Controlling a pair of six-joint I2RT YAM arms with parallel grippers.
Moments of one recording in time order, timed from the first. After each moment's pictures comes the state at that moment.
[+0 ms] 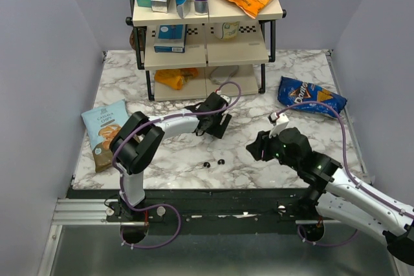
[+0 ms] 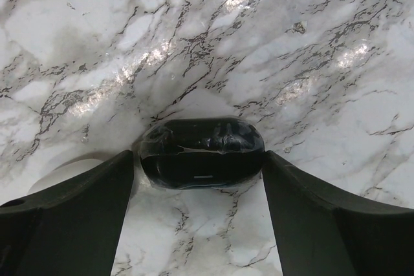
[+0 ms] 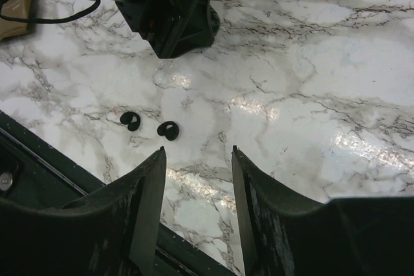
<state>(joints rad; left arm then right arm) -0.74 1.87 1.17 -0.27 -0.08 -0.20 0.81 0.72 0.54 -0.30 0.14 0.44</state>
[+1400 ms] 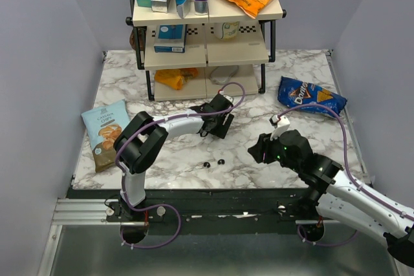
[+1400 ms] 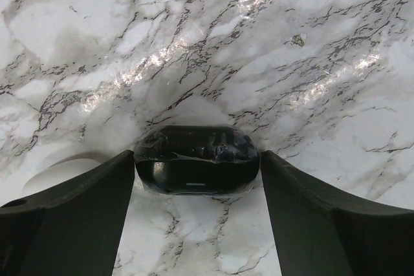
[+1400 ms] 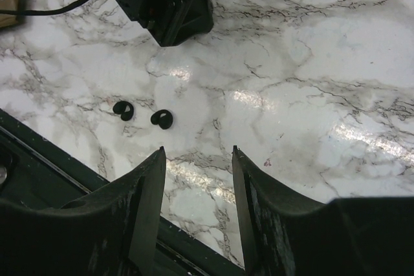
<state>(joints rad) -0.77 1.90 1.21 -0.31 -0.16 -0.24 0.81 0.68 0.51 -0.34 0.14 0.46</state>
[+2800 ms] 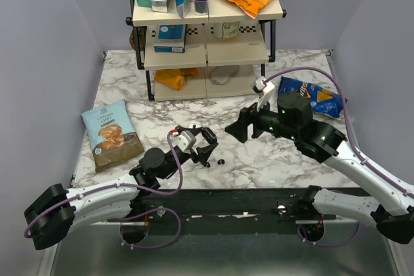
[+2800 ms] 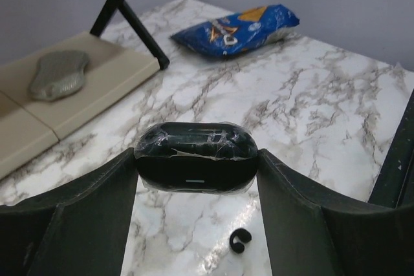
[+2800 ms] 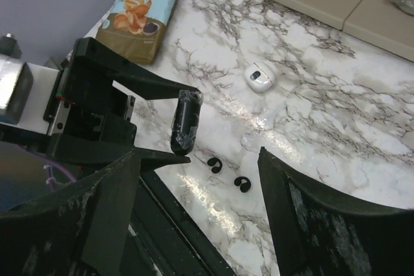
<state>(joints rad) -0.95 0.88 0.21 0.77 -0.07 -0.03 0.83 0.99 1.08 -0.43 -0.12 0.29</state>
